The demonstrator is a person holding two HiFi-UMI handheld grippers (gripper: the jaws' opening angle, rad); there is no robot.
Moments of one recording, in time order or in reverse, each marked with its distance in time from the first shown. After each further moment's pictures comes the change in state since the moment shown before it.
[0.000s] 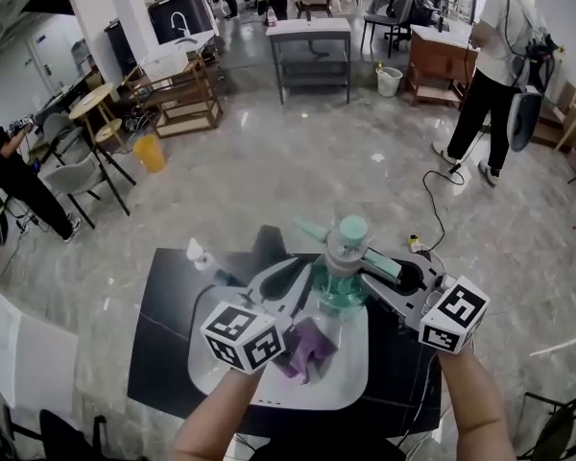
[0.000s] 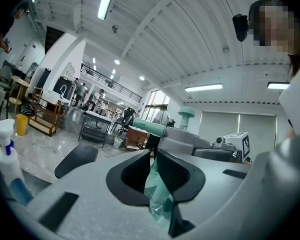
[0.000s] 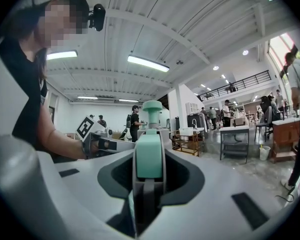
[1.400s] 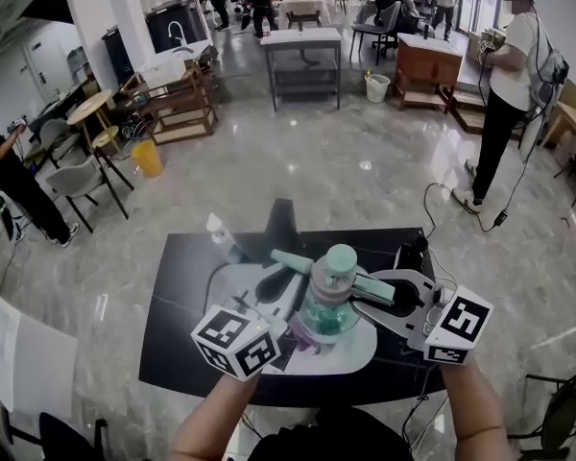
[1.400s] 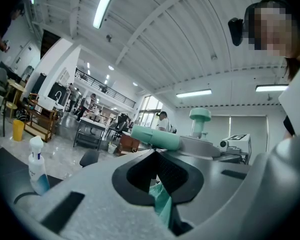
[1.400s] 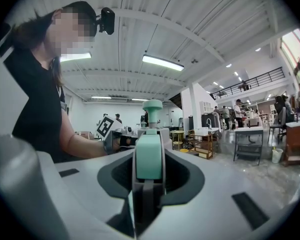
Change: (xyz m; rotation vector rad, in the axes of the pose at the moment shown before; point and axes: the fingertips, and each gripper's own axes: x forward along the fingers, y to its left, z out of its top) left arm -0.114 -0.063 0.016 0.038 -0.064 -0.063; right arm -0.034 0.165 0.019 -0.036 0.024 0.133
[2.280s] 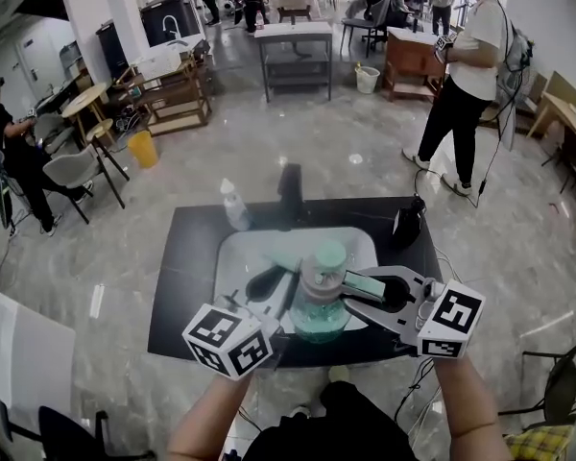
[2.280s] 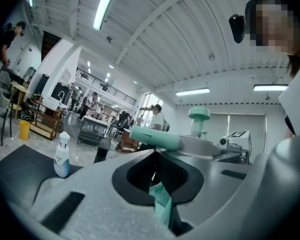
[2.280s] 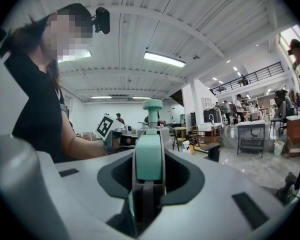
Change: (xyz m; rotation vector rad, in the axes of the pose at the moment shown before) left arm -0.103 -0.036 -0.005 0.000 0.036 0.010; right arm 0.006 0.109 0.002 0.044 0.027 0.006
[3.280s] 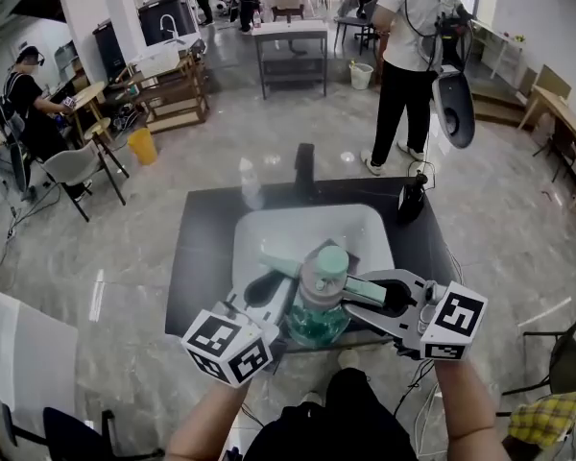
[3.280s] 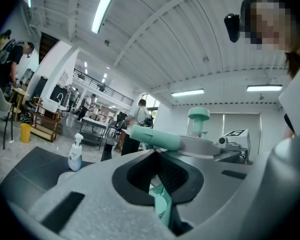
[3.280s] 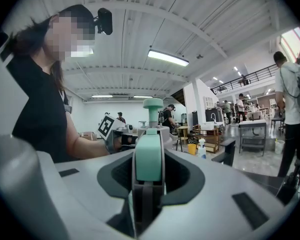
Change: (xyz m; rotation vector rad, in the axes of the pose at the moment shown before) left arm -0.113 -0.023 -0.008 0.026 -0.001 -0.029; right arm 0.023 0.116 -0.007 0.000 0.010 -0.003
